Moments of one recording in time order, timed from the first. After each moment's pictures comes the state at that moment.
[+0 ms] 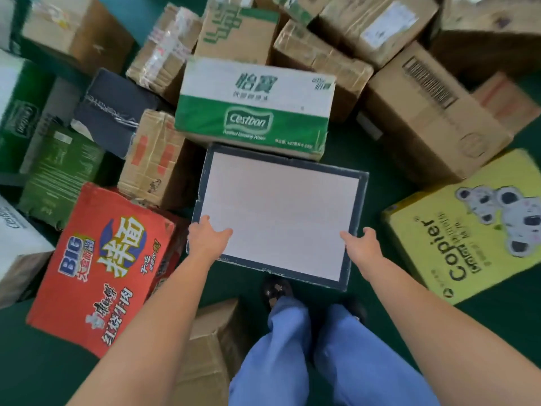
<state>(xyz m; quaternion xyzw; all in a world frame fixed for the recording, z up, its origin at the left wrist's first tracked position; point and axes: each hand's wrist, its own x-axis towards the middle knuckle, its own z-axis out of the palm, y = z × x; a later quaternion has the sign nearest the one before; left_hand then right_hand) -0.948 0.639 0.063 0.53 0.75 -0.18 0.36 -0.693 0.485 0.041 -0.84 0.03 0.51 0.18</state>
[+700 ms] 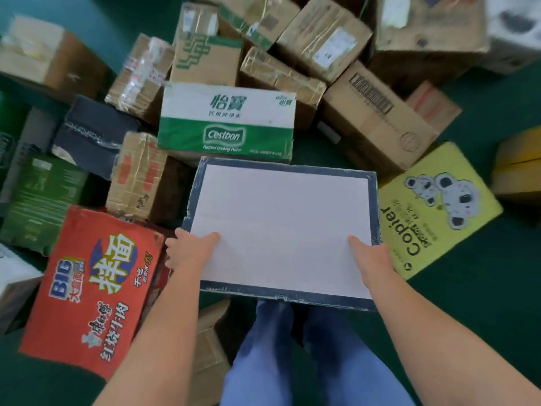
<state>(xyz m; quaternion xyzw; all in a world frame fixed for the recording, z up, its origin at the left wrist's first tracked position) -0.942 0.627 0.132 0.50 0.78 -0.19 0.32 -0.682 0.426 0.122 -0.89 0.17 0.40 0.16</state>
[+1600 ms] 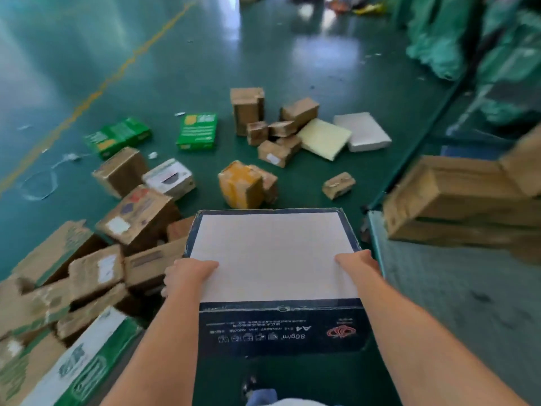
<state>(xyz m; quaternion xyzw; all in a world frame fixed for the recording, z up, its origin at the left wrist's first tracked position) -0.717 0.391 0.514 0.87 0.34 -0.28 0.22 -0.773 0.063 0.516 -0.78 0.52 0.15 0.31</state>
